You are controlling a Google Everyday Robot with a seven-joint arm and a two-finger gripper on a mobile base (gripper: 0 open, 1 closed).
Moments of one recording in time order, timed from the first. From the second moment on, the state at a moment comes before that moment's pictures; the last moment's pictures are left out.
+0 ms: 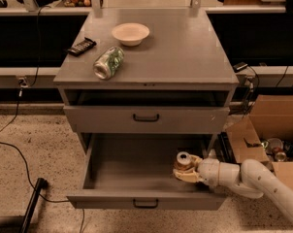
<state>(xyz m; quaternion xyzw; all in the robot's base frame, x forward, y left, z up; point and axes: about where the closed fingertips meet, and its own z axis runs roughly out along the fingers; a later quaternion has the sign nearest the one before) 0.543 -0.144 0.494 -0.41 0.67 0.37 0.49</state>
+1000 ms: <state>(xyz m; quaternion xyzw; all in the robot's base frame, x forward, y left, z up) 0.550 -0.143 0.461 -0.40 0.67 0.38 0.49</state>
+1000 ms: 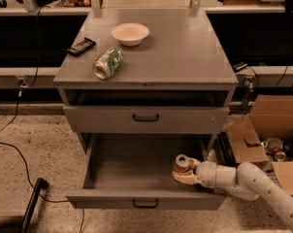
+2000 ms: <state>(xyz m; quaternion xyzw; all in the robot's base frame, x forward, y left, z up) 0.549 -0.135 0.461 -0.40 0.67 0.39 0.48</state>
